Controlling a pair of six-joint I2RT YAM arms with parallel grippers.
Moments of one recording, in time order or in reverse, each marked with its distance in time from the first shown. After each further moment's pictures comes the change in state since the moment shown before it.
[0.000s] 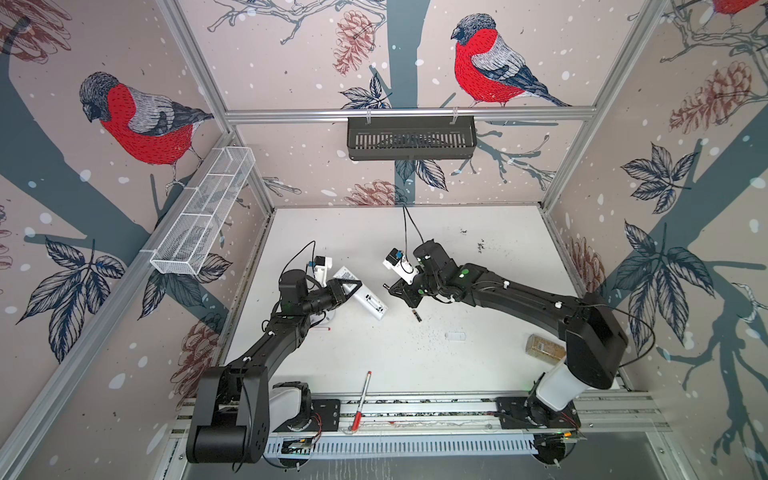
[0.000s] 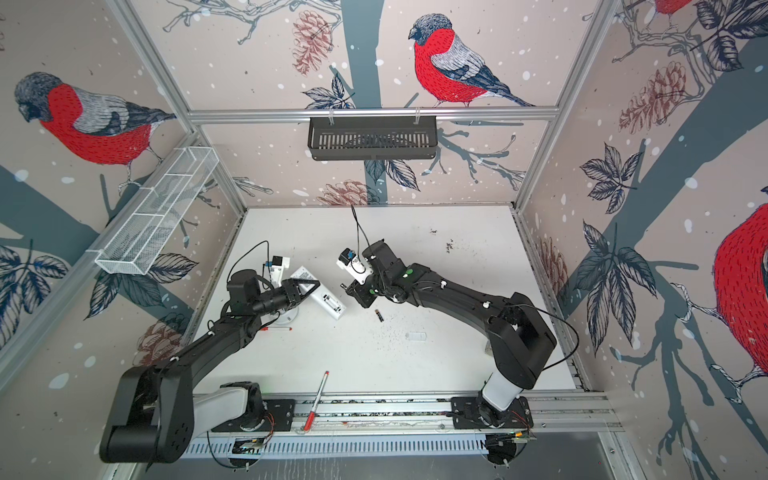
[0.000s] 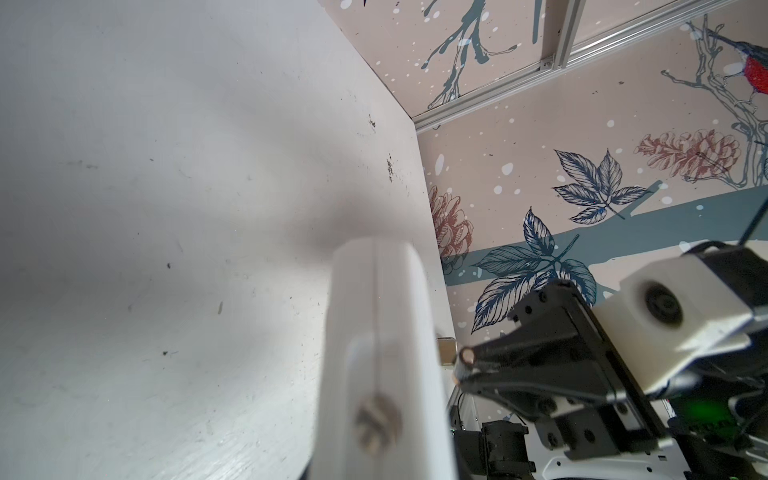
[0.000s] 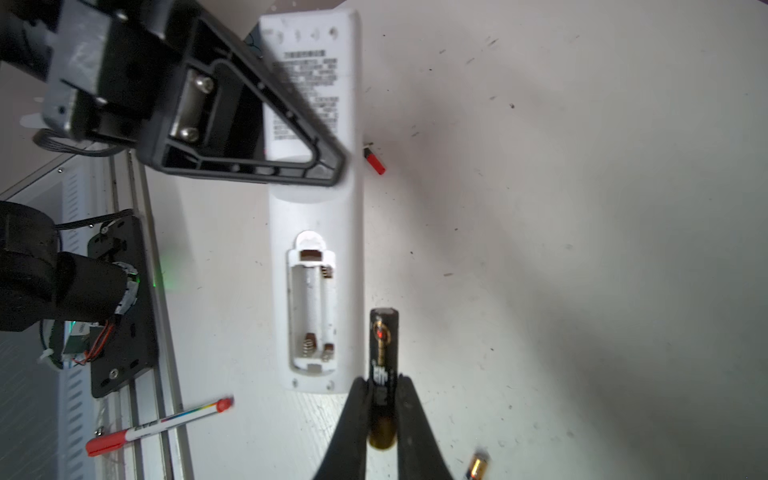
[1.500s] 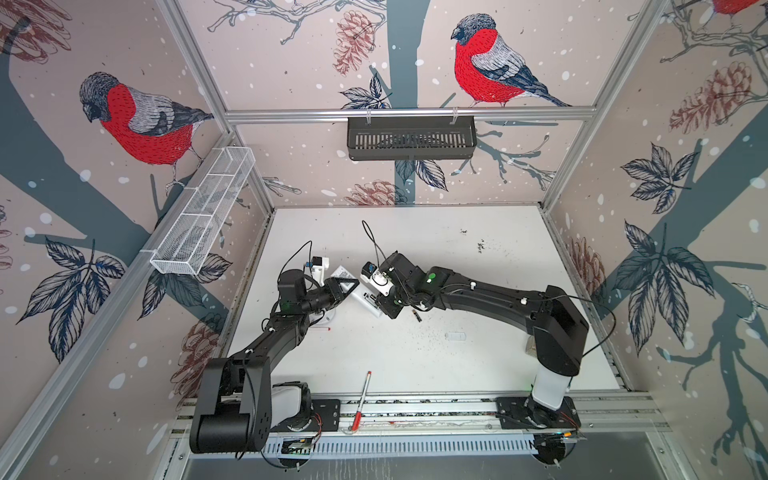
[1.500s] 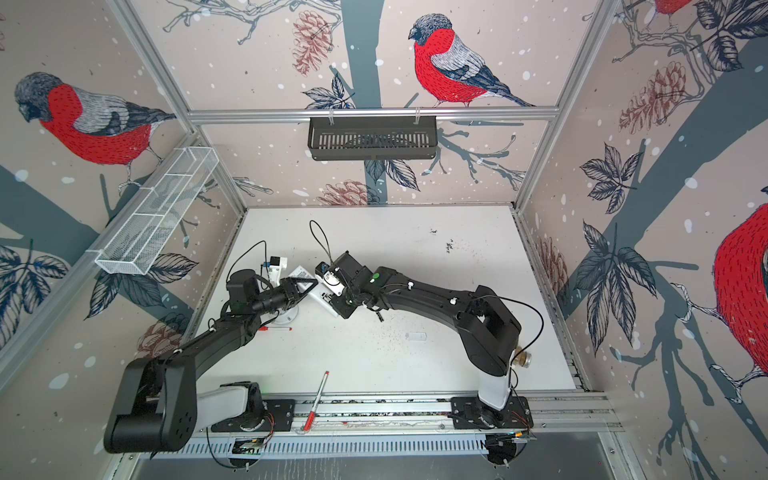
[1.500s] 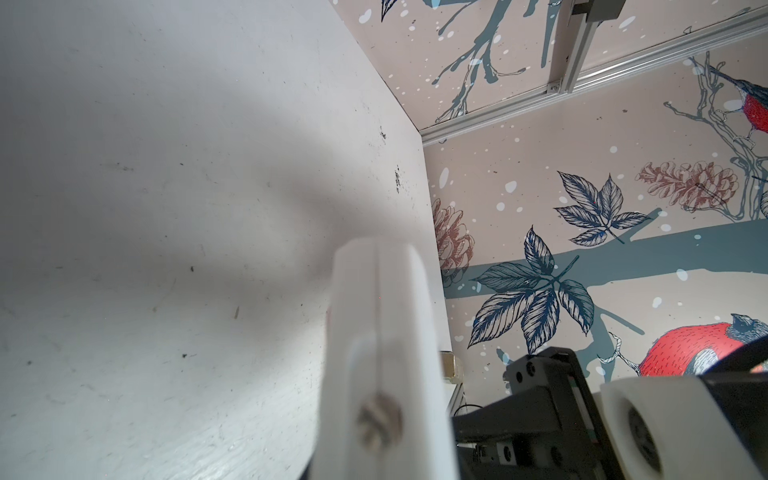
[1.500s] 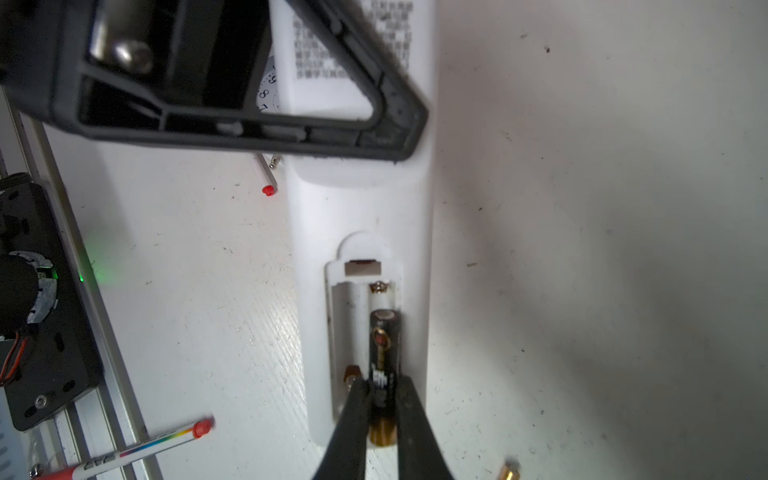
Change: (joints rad) left arm 0.025 0.040 -0.003 0.019 -0.008 -0.027; right arm 0.137 0.188 0.215 -0.189 0.223 0.031
